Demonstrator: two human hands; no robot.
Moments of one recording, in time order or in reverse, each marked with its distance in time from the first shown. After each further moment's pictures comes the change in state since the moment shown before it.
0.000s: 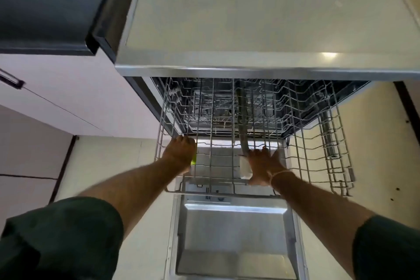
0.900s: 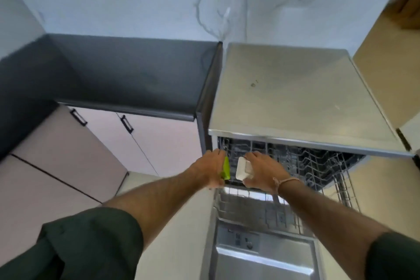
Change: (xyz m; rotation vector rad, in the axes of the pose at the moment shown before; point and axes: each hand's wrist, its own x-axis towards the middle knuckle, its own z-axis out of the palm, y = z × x) left_hand -0.182 -0.079 -0.161 -0.392 0.295 -0.019; right_hand -0.138 -0.141 -0.200 0.137 0.420 -0.225
